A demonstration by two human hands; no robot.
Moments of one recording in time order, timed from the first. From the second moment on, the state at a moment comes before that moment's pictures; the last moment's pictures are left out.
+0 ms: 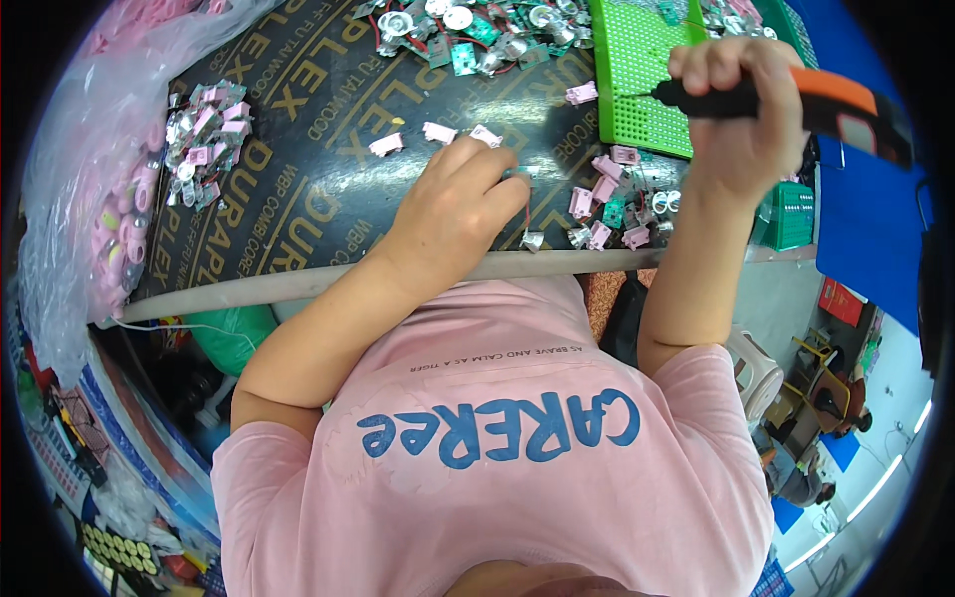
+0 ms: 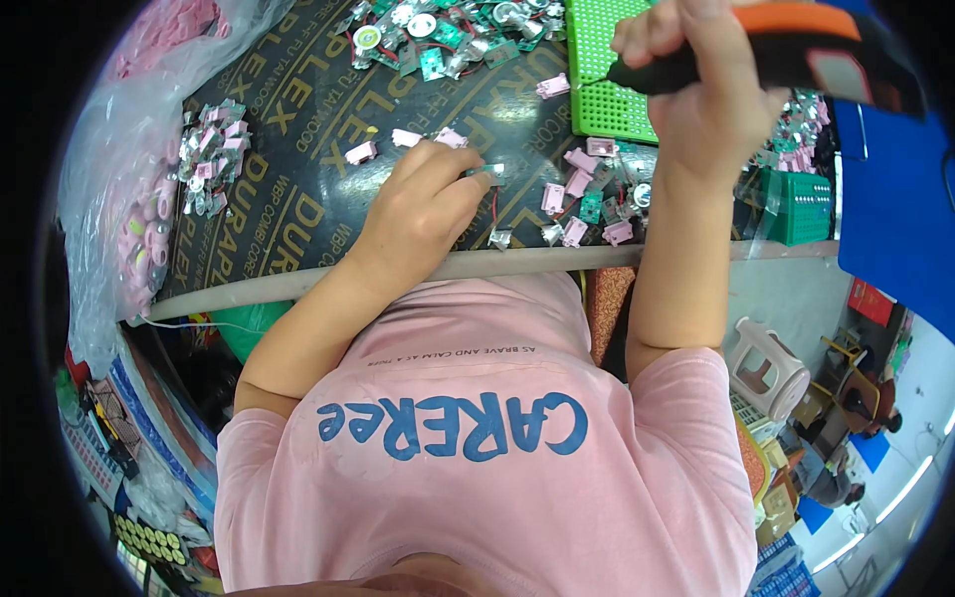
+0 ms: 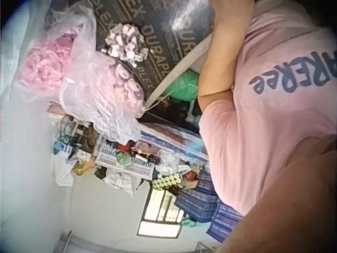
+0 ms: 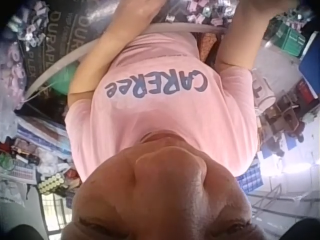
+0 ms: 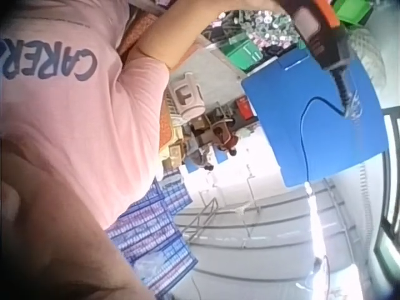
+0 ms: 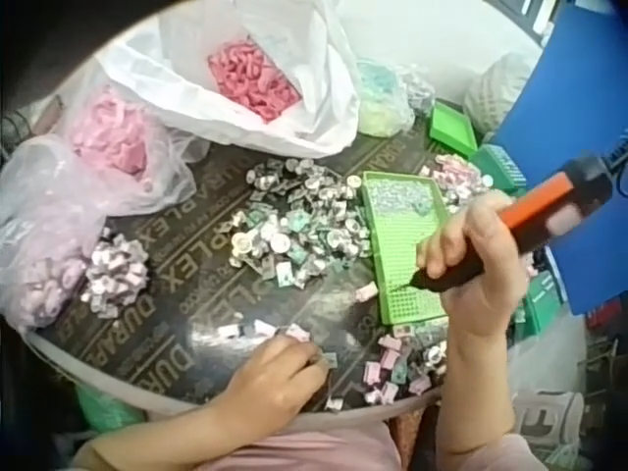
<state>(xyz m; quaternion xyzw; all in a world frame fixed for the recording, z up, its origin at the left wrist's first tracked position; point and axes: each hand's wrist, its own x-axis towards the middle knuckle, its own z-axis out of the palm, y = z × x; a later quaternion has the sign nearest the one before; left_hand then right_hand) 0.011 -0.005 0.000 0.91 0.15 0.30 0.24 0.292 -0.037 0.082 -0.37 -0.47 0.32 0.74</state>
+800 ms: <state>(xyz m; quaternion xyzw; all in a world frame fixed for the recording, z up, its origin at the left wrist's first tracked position) 0.014 -0.006 -0.009 0.91 0.15 0.32 0.22 0.190 -0.046 0.054 -0.37 -0.44 0.40 0.72</state>
